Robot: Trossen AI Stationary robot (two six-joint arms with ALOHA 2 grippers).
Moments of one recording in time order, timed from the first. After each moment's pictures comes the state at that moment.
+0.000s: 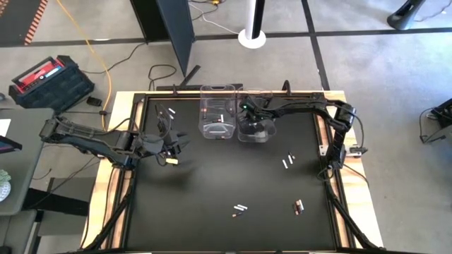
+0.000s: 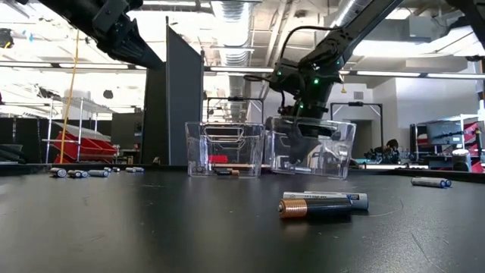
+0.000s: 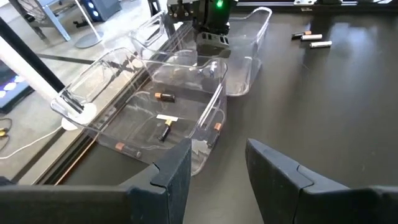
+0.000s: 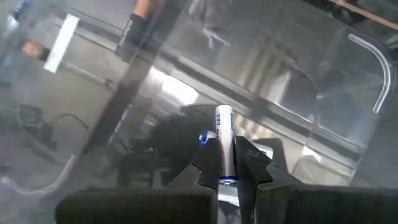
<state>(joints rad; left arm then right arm) -0.16 0.87 0.65 -0.30 -0.64 -0.13 -0.45 1.87 1.18 -0.44 0.20 0.59</state>
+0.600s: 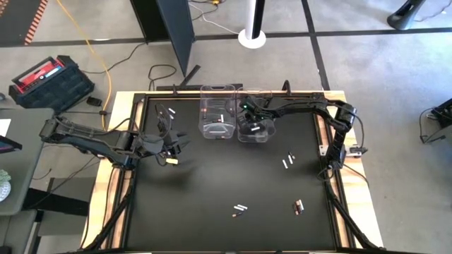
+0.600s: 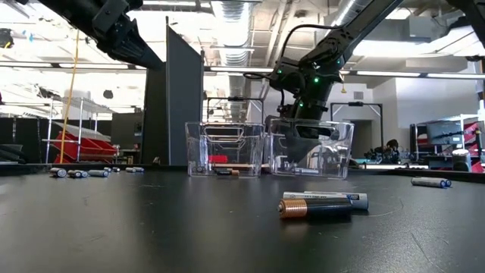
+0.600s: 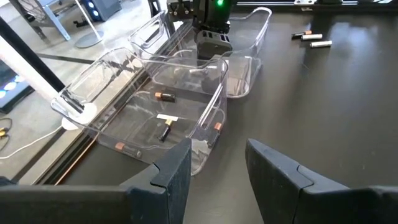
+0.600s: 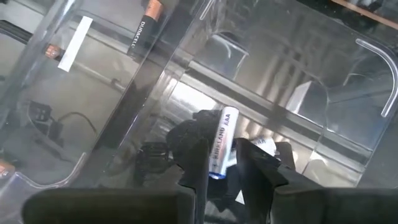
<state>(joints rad) -0.16 0.87 0.65 -0.30 -0.64 -0.13 -0.46 1.86 1.18 -0.44 0.18 0.58</state>
